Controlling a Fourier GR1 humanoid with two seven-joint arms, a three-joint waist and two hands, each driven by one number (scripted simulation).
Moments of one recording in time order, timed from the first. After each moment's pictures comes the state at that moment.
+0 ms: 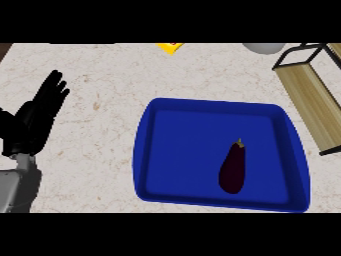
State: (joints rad) left arm -0.23 0.25 0.08 -1.53 0.15 0.02 0.24; right arm -0.44 -0.48 -0.53 -1.88 0.57 0.23 0.68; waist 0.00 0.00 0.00
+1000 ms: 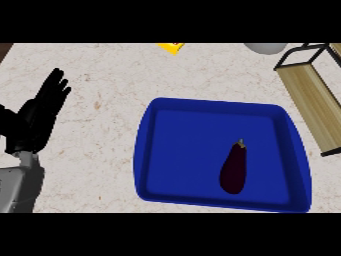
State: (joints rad) left arm -0.25 0.23 0.10 -1.51 0.12 0.00 0.23; right arm -0.43 -0.59 -0.68 -1.46 0.54 -0.07 0.34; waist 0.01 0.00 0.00
